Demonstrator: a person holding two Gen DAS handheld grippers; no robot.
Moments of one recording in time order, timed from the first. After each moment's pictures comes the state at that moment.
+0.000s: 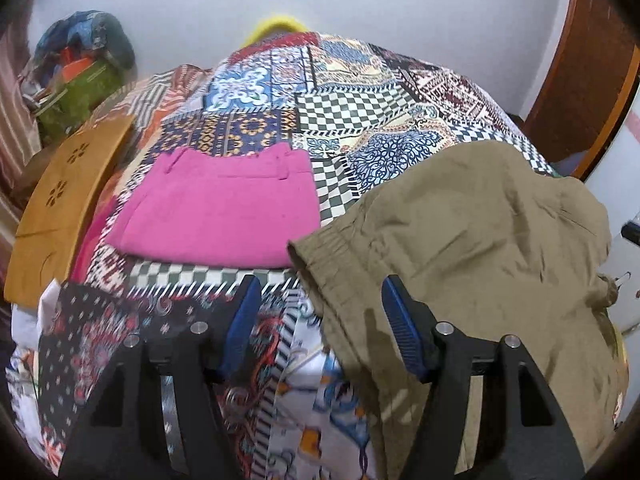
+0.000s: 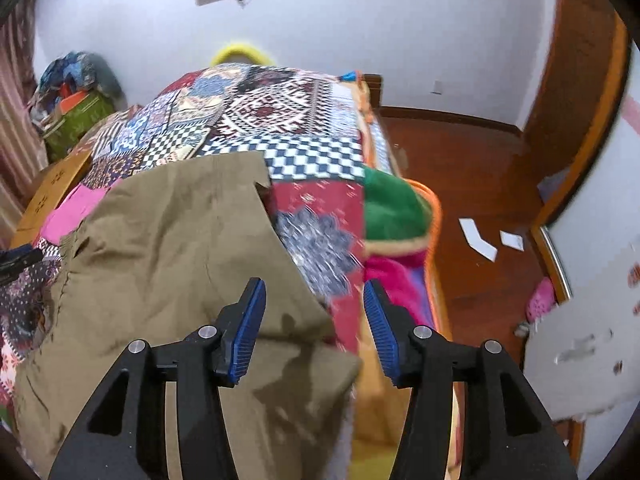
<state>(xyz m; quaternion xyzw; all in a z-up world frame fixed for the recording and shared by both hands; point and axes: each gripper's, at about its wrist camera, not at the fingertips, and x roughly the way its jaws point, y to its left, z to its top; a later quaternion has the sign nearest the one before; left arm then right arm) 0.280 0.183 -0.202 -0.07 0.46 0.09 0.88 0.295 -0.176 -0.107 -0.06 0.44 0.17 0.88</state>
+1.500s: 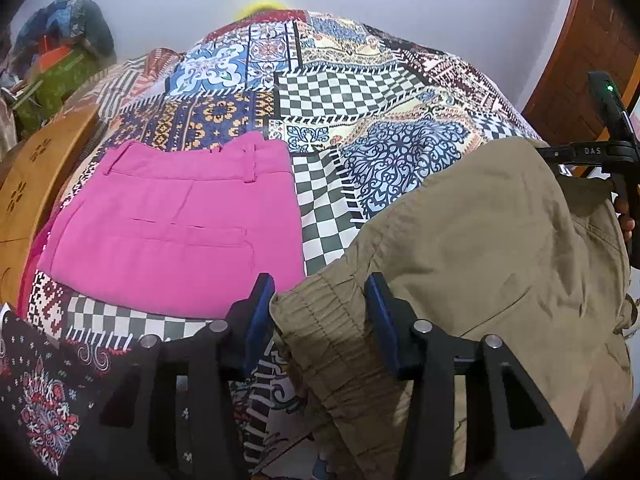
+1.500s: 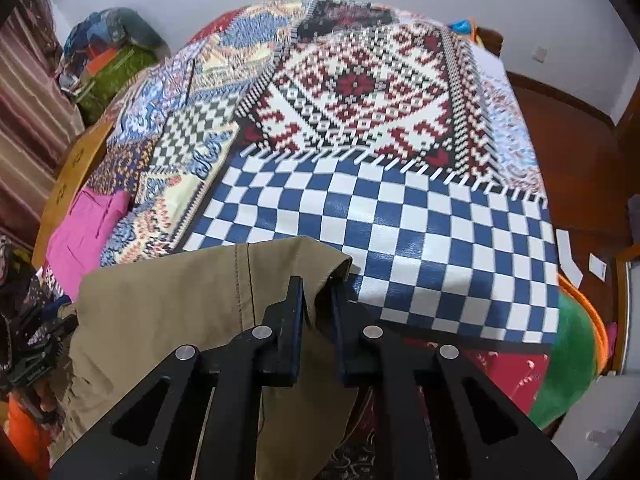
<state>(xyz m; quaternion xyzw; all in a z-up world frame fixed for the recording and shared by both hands) 0.335 0.195 -0.251 -0.09 0.47 0.06 0.88 0.450 -0.059 -0.166 -0.05 0.53 0.29 0.80</state>
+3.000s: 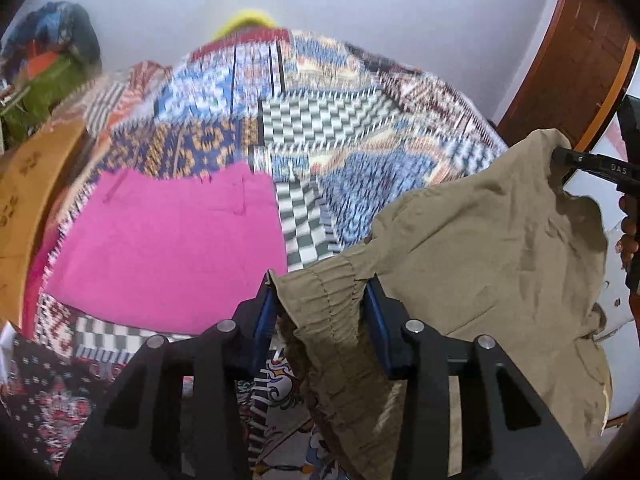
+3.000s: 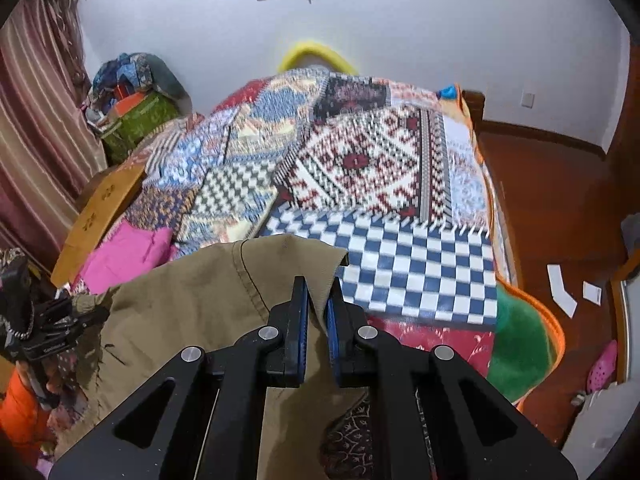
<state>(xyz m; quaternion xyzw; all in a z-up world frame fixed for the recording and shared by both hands) 0.330 0.201 -0.209 -0.10 0.45 0.02 0.89 0.409 -0.102 -0.094 -0.02 0.43 0.30 0.85</state>
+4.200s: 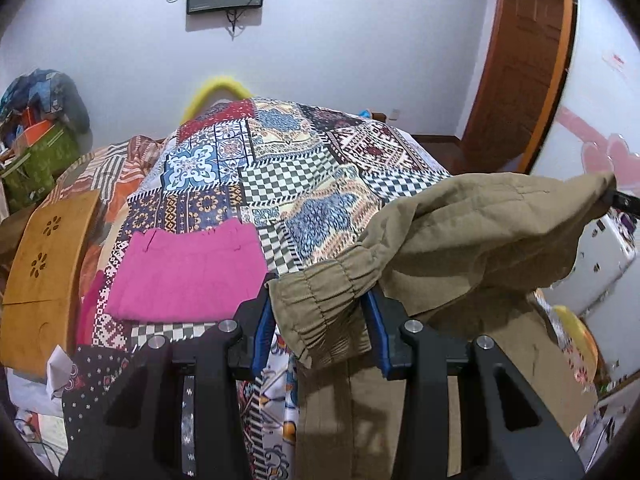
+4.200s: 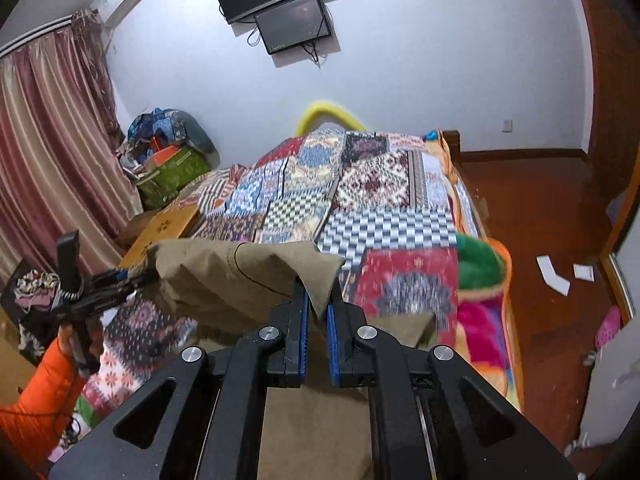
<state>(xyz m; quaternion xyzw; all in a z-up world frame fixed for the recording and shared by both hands) 0.231 0.167 -0.118 -0.03 0.37 -0.03 0.93 0.224 -0.173 -0.022 0.05 0.37 0.31 0.88</state>
